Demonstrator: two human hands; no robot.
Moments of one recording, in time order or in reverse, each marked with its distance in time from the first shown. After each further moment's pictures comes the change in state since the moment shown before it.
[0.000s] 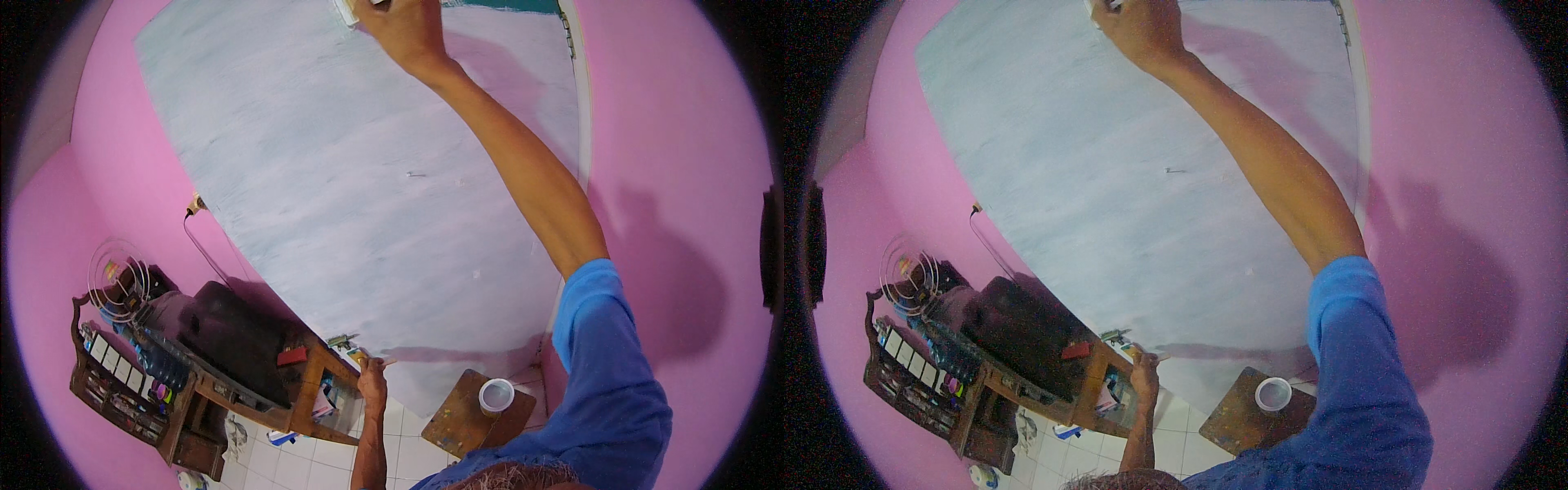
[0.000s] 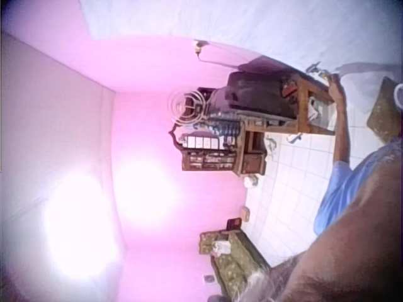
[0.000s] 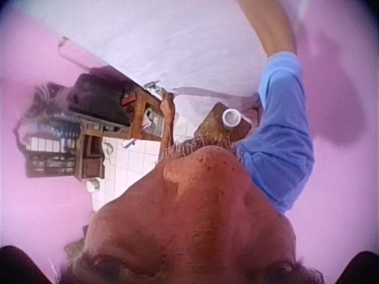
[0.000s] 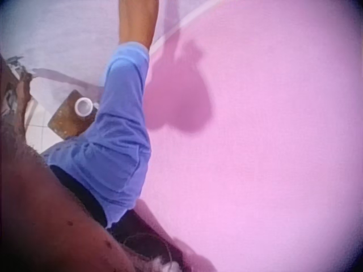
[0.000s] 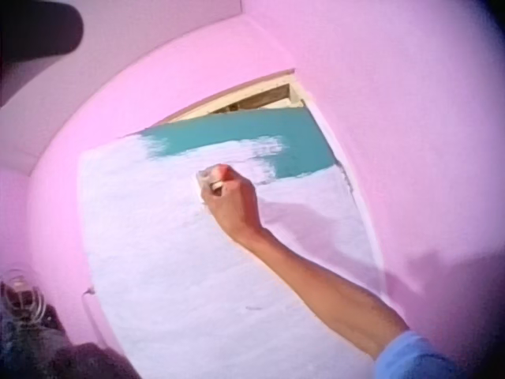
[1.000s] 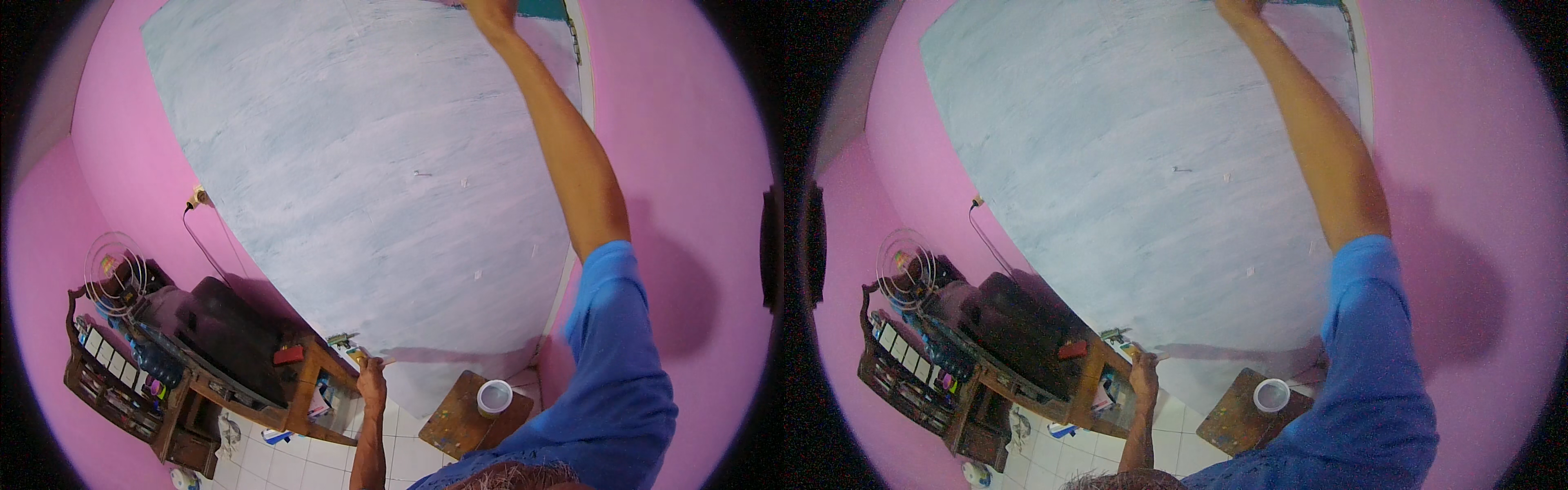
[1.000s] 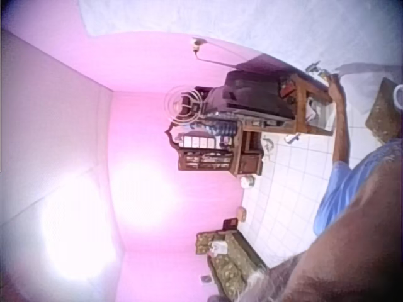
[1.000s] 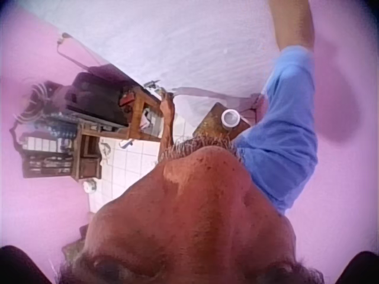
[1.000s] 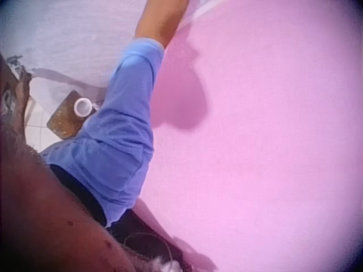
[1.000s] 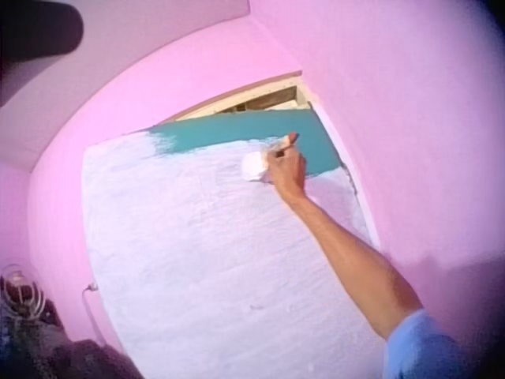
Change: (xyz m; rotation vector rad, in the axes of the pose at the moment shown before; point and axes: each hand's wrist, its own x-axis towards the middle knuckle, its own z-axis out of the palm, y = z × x) left_hand 0.004 0.007 0.001 0.002 -0.024 -0.060; right_hand 0.063 0.100 -0.055 -0.243 0.129 0.217
